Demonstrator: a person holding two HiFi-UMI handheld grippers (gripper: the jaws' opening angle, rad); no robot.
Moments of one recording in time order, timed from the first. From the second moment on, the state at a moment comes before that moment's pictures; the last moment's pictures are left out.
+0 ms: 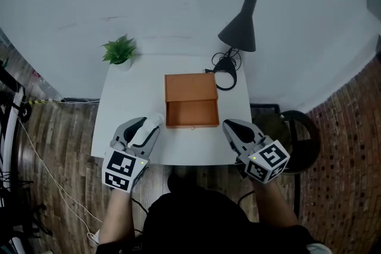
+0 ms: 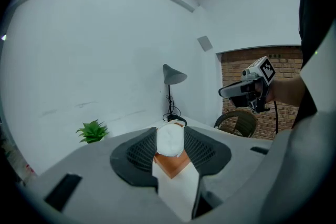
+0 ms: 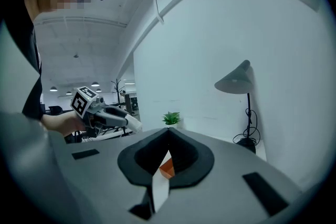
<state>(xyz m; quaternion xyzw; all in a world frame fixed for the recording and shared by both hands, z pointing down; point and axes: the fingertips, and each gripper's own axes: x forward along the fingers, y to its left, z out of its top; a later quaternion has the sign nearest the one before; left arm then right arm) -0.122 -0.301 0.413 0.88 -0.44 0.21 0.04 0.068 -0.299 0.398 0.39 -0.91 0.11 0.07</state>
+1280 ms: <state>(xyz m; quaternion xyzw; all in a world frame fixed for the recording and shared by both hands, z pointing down) -0.058 -0.403 0.557 0.87 -0.34 0.33 0.12 0.077 -0.374 0.532 0.36 -0.89 0.24 0.12</state>
